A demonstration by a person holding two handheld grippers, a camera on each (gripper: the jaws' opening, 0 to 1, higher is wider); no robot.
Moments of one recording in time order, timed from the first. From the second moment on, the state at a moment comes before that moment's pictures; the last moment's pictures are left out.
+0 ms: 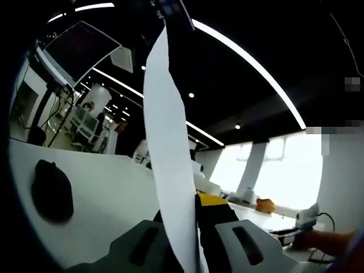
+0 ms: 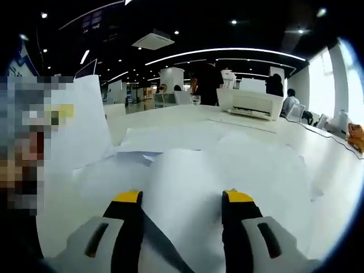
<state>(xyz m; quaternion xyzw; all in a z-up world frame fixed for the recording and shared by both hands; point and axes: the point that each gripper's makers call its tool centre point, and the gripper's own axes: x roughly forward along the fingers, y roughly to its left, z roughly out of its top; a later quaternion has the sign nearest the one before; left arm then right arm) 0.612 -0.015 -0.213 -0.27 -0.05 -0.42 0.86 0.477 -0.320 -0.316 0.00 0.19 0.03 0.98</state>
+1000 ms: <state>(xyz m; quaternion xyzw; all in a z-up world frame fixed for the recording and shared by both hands) 0.613 -0.013 -0.212 -0.29 -0.05 -0.42 0.86 0.464 -0.345 -0.299 0.20 0.14 0.06 0.97</state>
